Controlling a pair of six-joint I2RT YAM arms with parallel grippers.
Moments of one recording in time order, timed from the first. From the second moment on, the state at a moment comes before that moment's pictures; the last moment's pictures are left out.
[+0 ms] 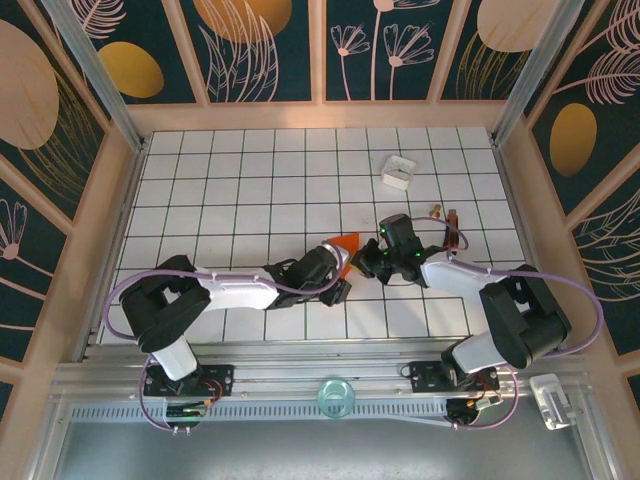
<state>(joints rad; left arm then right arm) -1.00 1.71 0.83 0.05 -0.02 -0.40 0.54 1.43 0.63 -0.06 -0.42 1.17</state>
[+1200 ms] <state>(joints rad) -1.00 1.77 0.90 0.02 -0.09 -0.37 0.55 1.43 0.62 -0.01 -0.44 1.23</state>
